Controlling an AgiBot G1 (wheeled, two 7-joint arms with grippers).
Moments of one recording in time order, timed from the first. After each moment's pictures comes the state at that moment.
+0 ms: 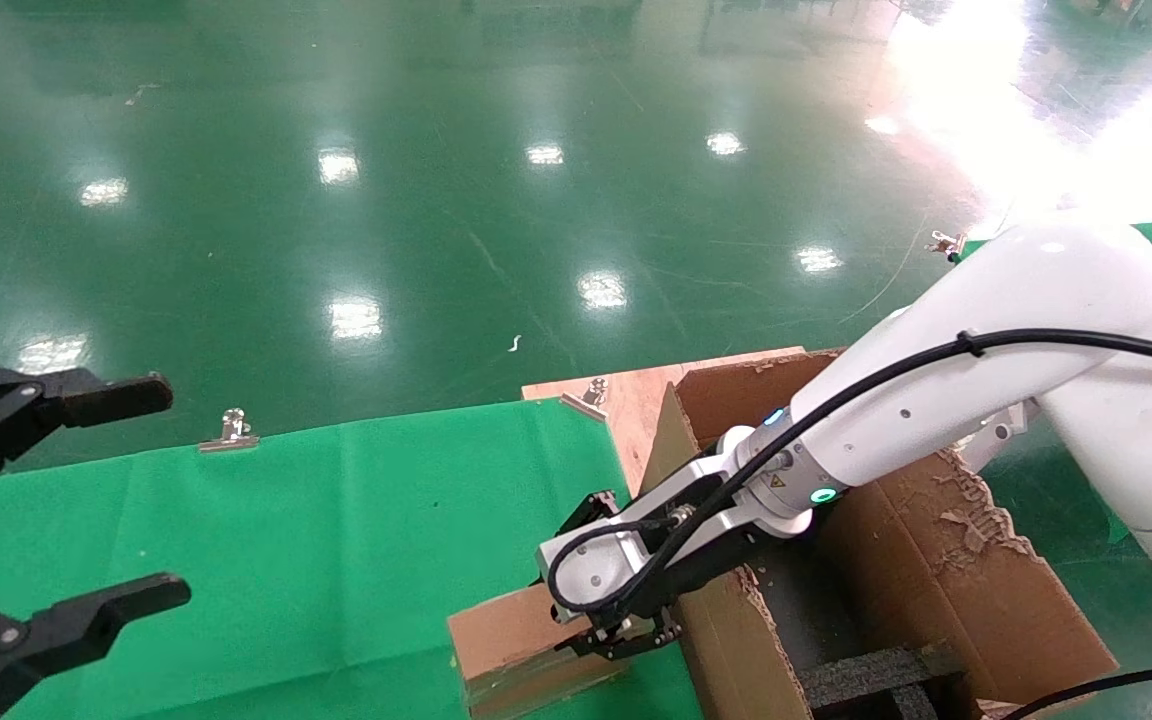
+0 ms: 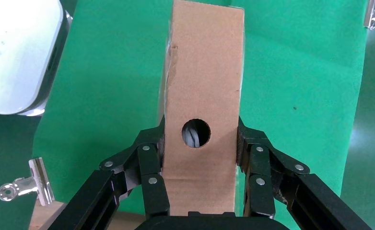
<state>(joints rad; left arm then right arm) -1.08 0.58 0.35 -1.25 0.67 1.46 -0.14 1.53 -0.87 -0.81 1.28 -1.59 -1.56 0.15</state>
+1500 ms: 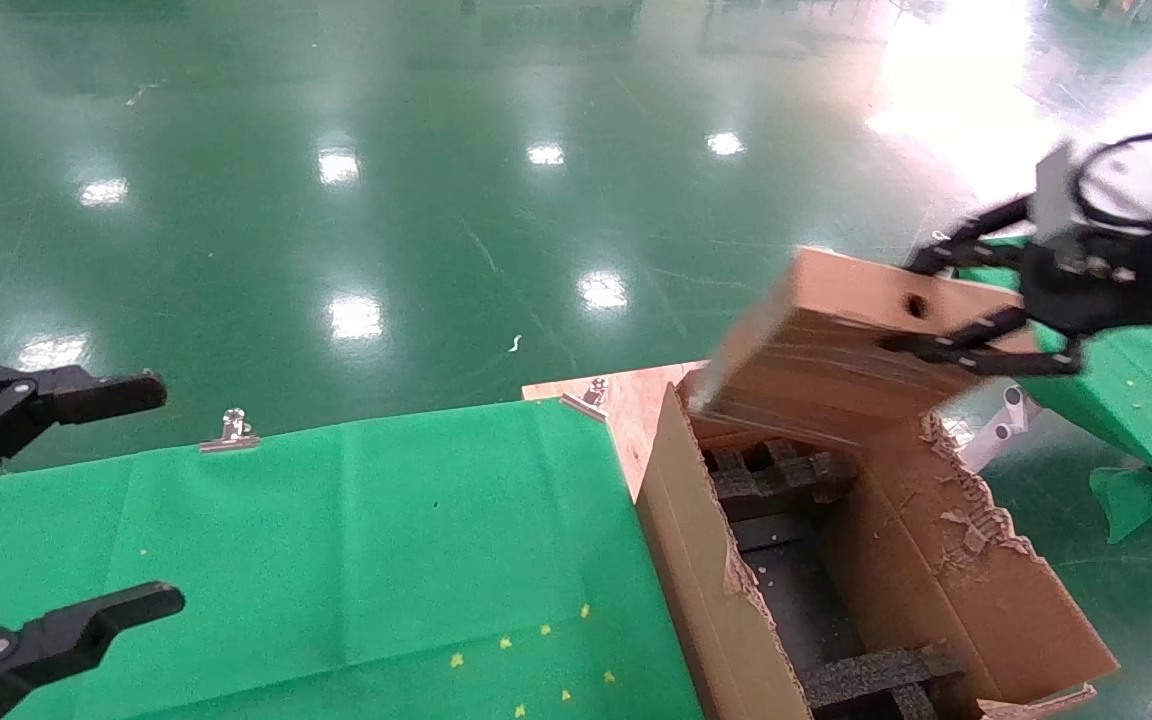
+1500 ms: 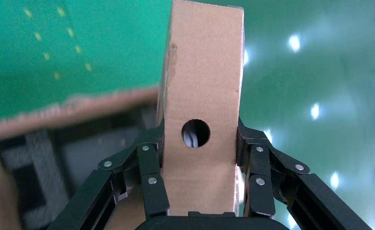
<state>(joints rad) -1.08 0.58 0.35 -1.25 0.67 1.46 -0.14 2.29 -0.38 -1.29 0.89 -1.29 -1.59 -0.02</state>
